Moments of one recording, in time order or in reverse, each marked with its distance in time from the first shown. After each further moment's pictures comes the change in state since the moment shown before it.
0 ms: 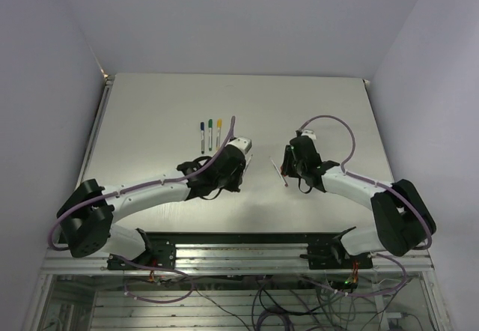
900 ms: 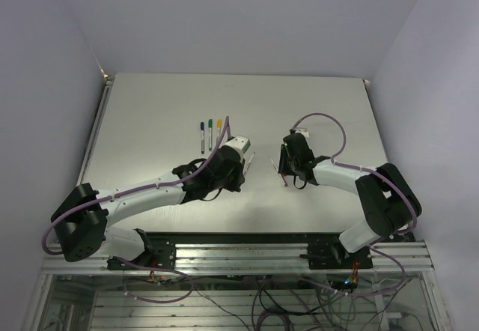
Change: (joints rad) left arm 0.000 -0.056 -0.063 0.103 0.026 -0.013; right arm 0.000 0.166 0.063 0.048 0.008 -0.037
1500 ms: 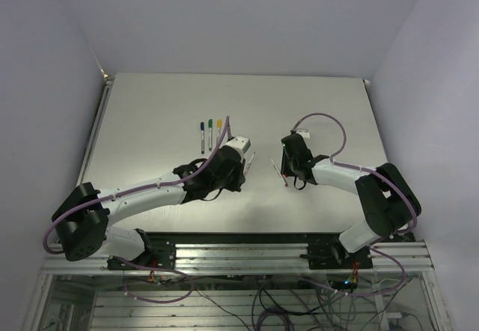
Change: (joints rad) left arm 0.000 0.006 0.000 0.007 0.000 -0.006; right arm 0.014 0.003 0.016 -0.069 0.074 0.010
